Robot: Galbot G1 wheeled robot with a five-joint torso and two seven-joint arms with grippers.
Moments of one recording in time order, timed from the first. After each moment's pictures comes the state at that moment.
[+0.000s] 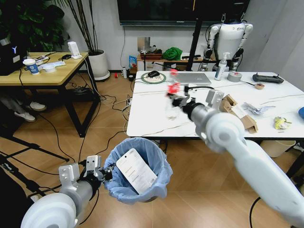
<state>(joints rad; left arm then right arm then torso) 1.54 -0.98 -0.50 -2.50 -1.23 0.74 -0.74 -0.59 0.92 -0.10 2.29 1.39 -0.43 0.46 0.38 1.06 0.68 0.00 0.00</state>
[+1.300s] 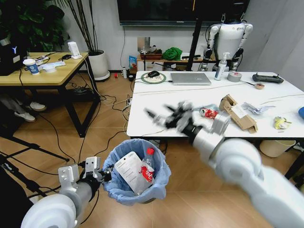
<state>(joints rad) 1.55 -0.99 -0.50 -2.50 -1.23 0.74 -0.75 -0.67 0.83 0.09 2.12 1.17 -0.46 0.34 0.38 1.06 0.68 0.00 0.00</state>
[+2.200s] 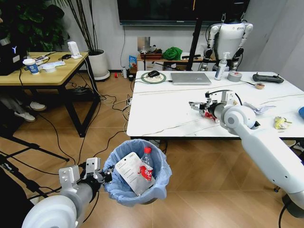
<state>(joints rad) 1.56 -0.99 -0.50 -2.50 -1.22 0.74 -0.74 -0.45 0.85 0.01 1.57 1.05 -0.72 0.25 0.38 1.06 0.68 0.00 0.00</state>
